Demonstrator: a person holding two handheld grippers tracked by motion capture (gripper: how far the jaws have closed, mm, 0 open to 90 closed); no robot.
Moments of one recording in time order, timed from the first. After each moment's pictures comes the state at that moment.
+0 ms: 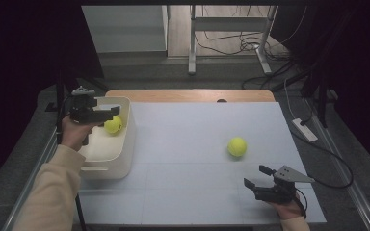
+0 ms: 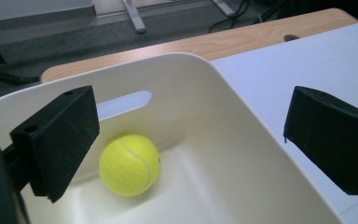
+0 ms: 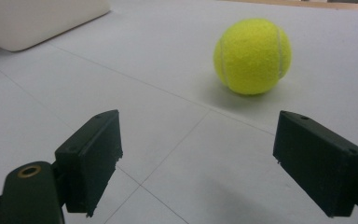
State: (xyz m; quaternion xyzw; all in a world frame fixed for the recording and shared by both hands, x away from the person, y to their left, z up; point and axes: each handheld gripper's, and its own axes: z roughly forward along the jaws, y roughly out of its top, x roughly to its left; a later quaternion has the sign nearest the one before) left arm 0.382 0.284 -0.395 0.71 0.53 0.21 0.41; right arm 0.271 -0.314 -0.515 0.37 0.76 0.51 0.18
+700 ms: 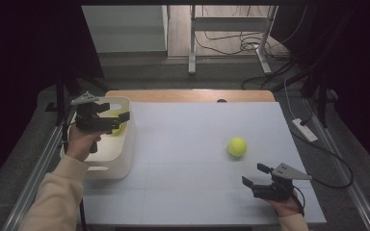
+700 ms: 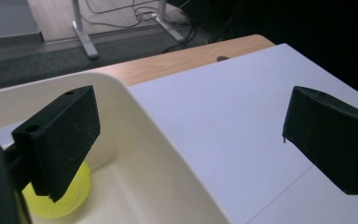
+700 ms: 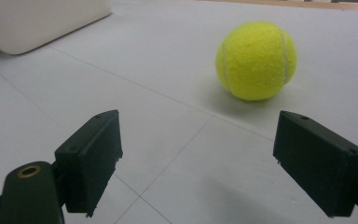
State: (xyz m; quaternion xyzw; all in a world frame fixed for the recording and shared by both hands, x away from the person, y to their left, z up) left arm 0.350 0.252 -0.386 0.71 0.46 0.18 0.49; right arm 0.278 -0.309 -0.515 0.37 0.76 0.51 0.18
